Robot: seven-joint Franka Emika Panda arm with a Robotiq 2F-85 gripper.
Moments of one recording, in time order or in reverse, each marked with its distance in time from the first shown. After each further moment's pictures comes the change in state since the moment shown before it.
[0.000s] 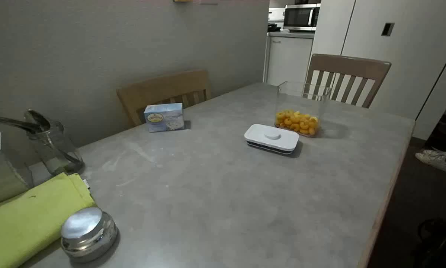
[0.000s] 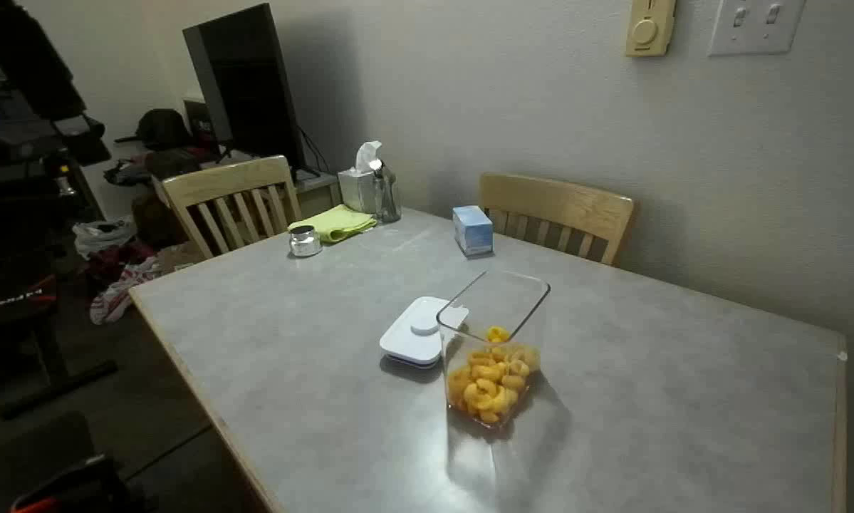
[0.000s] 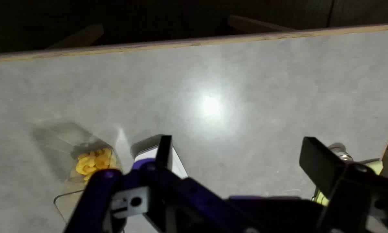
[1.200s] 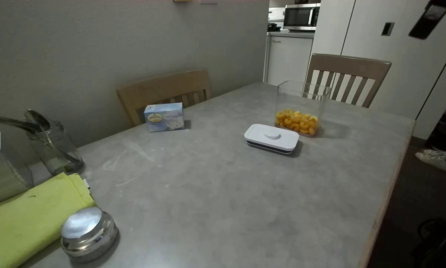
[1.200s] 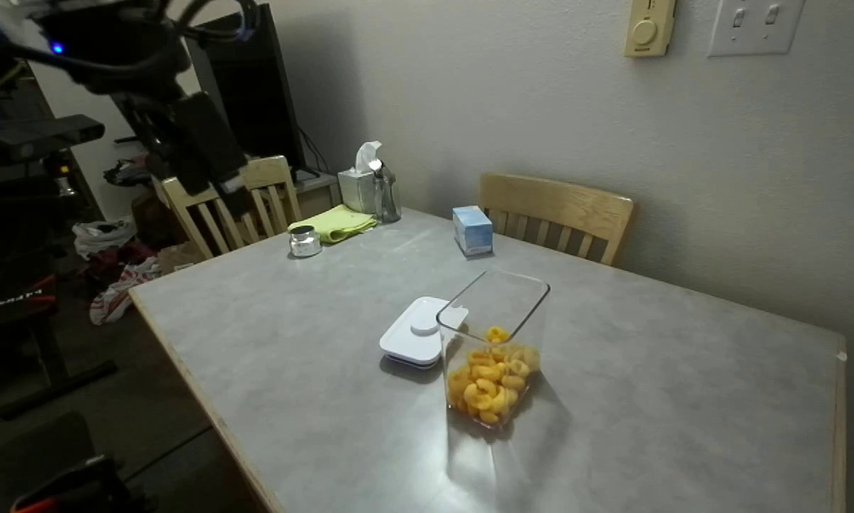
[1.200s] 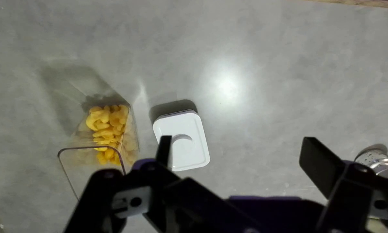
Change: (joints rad) arm 0.000 0.238 -0.095 -0.047 -0.103 0.376 -0.213
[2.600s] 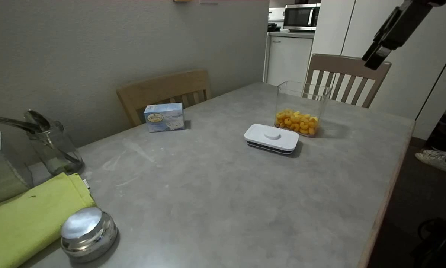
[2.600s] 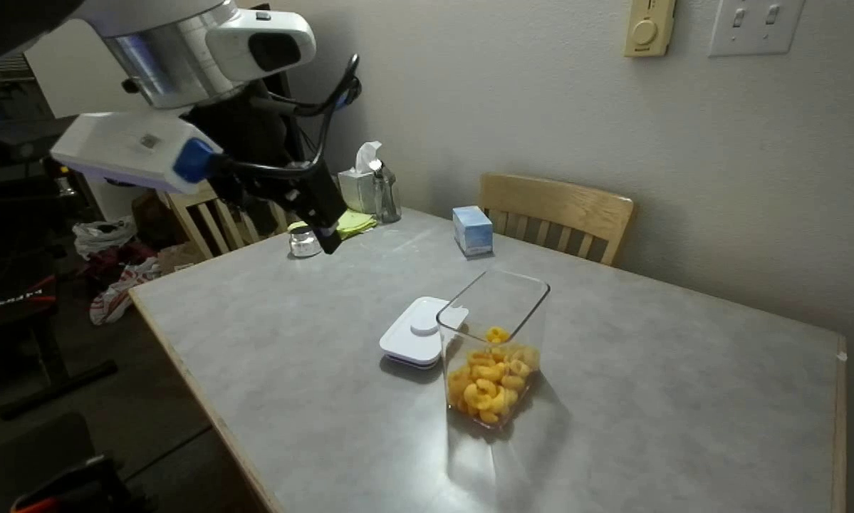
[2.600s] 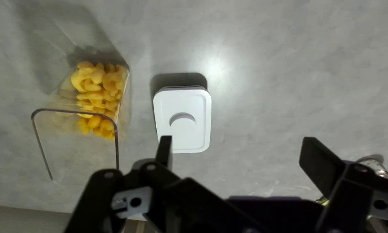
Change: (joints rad) arm 0.094 0.240 -0.181 0.018 0.096 0.286 -0.370
